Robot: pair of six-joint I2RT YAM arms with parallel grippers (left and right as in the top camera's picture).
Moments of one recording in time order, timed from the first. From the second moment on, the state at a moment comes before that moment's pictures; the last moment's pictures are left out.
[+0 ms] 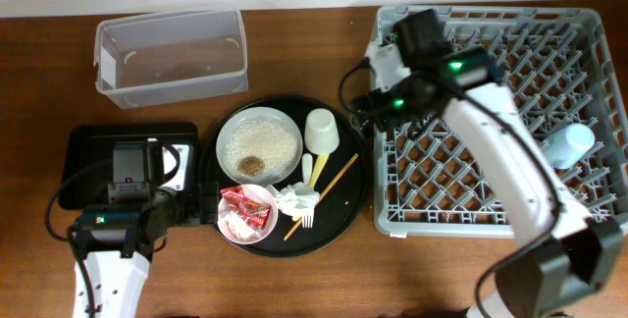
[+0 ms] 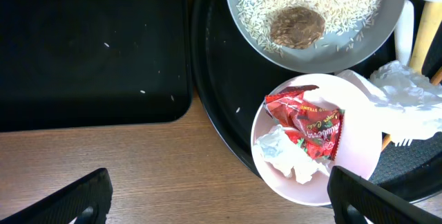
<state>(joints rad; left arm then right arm) 0.01 1.06 0.94 -1.01 0.03 0.04 0.33 1.75 1.70 -1.14 -0.19 -0.07</state>
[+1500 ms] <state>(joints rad) 0.01 1.06 0.94 -1.01 0.04 0.04 -0.10 2.18 2.49 -1.49 -0.06 0.05</state>
